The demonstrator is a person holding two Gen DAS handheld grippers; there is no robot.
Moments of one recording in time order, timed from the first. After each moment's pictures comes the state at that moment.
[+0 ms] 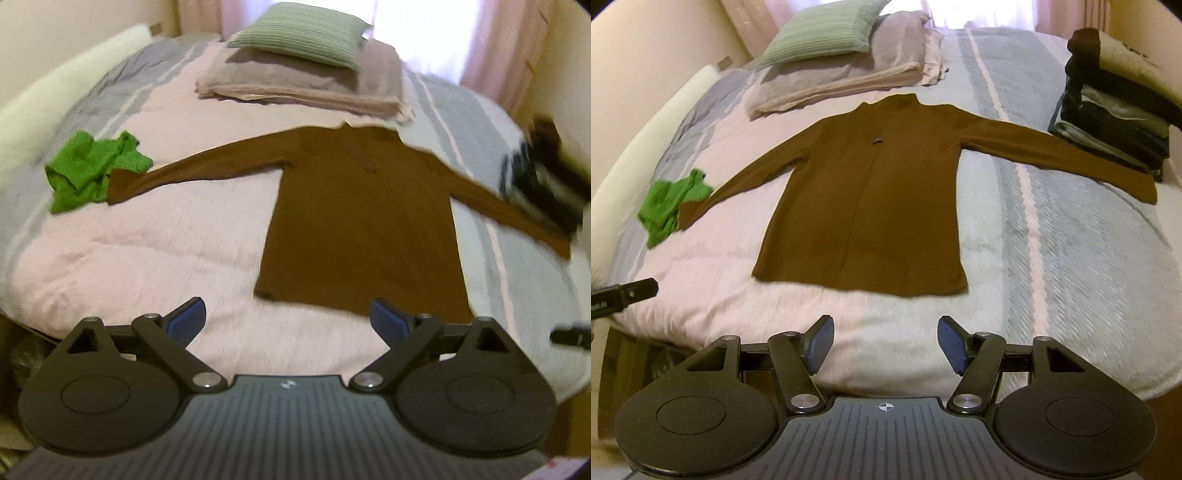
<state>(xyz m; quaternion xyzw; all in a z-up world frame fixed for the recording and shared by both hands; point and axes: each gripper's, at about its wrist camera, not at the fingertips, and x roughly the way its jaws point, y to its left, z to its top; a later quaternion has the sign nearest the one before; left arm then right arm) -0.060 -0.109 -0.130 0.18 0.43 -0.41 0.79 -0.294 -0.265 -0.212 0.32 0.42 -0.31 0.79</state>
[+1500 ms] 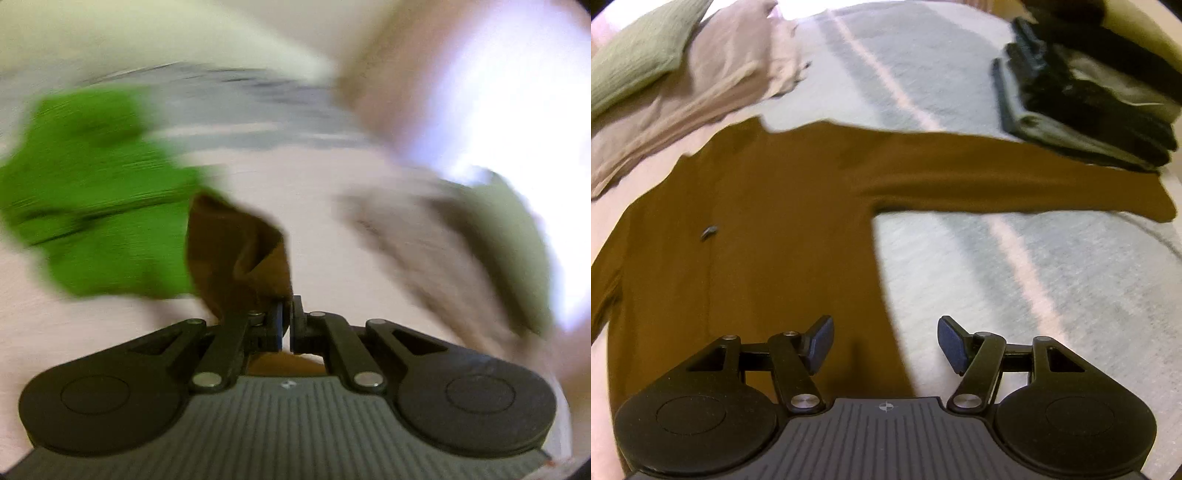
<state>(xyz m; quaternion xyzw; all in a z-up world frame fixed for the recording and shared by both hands) 0.367 -0.240 -0.308 -0.15 0.37 -0.30 0.86 -0.146 -0.523 -0.378 0.35 0.40 -0.52 0.67</state>
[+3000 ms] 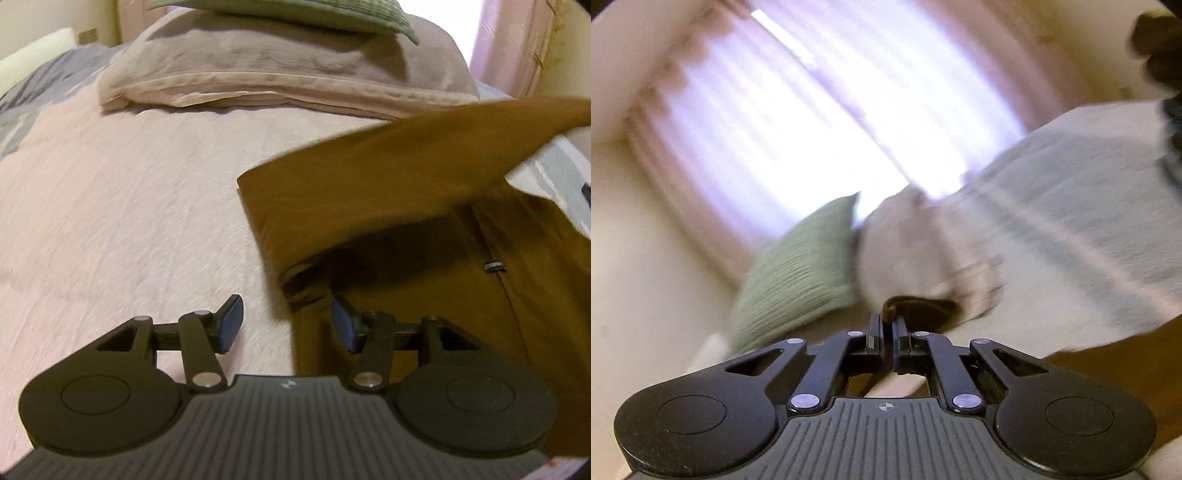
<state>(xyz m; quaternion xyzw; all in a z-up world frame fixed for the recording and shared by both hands) 0.211 -0.416 -0.409 0.21 0.37 -0.49 0.76 -0.089 -0.642 -0.346 0.39 0.00 -0.39 0.83</state>
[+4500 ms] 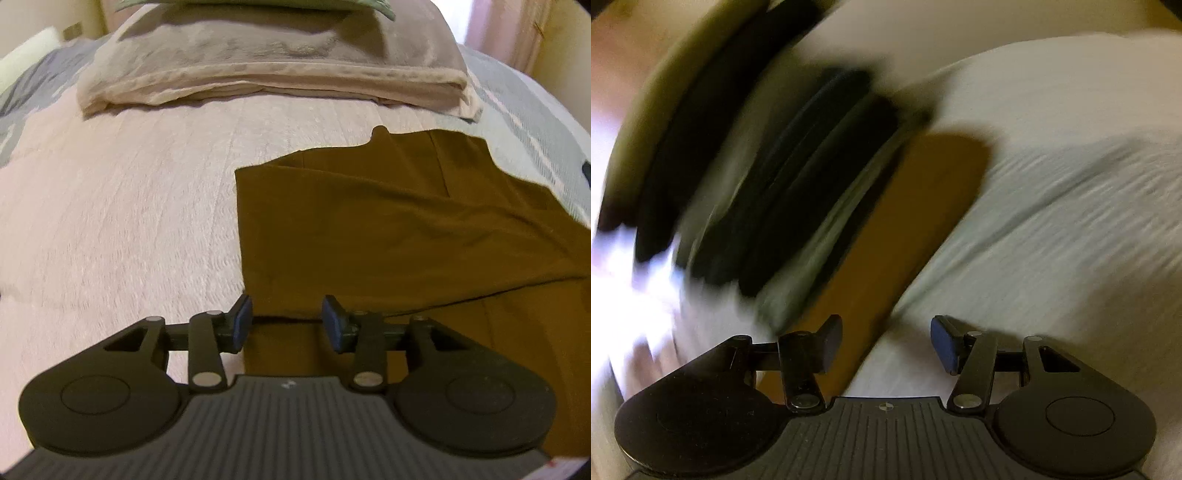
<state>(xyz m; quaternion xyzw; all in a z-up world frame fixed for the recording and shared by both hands) 0.178 -0.448 -0.385 0.25 0.40 -0.47 0.74 -0.476 -0.632 -0.478 0.56 -0.08 -0.65 0.51</state>
